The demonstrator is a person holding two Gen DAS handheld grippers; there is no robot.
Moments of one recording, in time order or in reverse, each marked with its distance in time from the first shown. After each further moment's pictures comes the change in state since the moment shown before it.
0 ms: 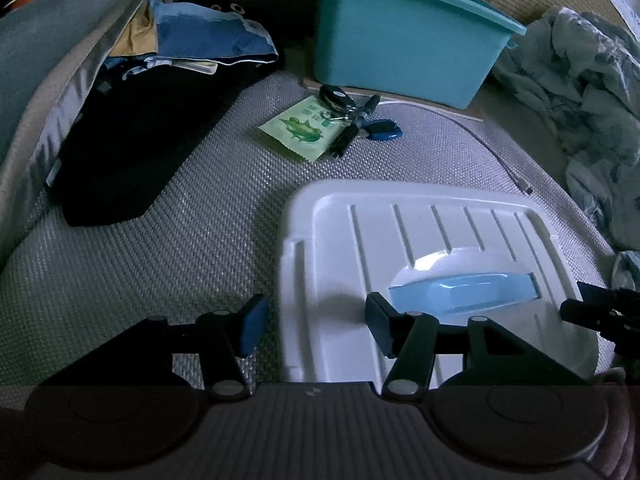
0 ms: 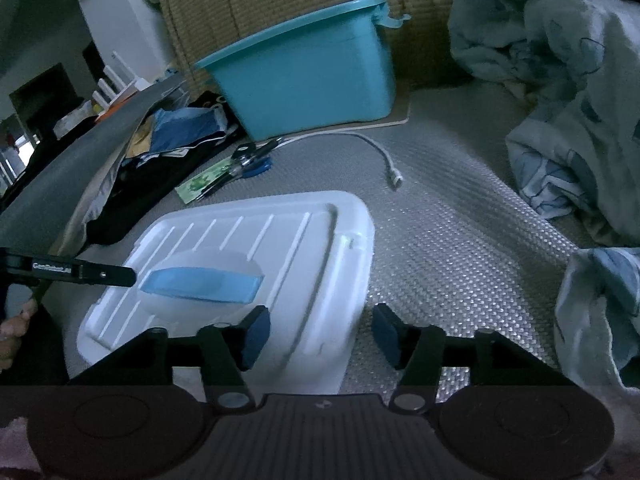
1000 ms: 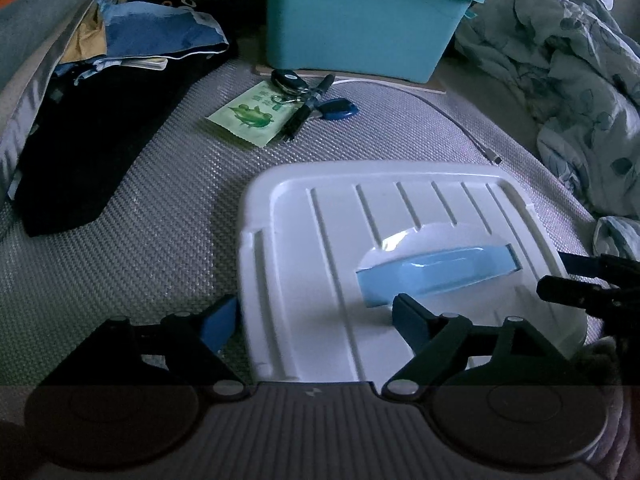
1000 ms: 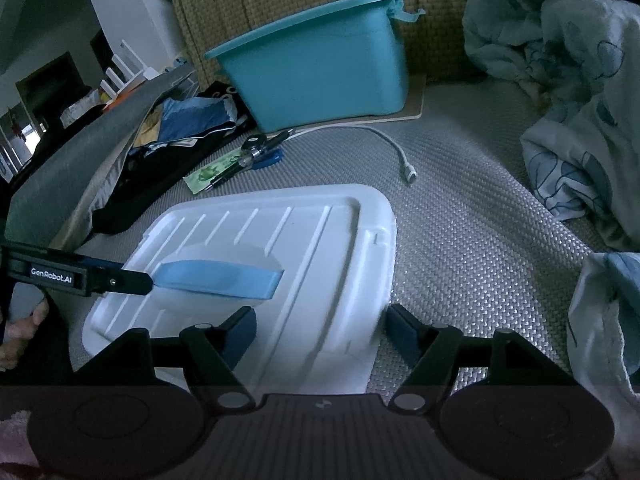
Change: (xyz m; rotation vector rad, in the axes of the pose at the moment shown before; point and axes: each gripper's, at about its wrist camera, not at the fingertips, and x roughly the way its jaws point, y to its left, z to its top) left arm 0.005 -0.021 -0.003 0.092 0.043 -0.062; right arm 0.002 0.002 0.002 -0.008 0.022 0.024
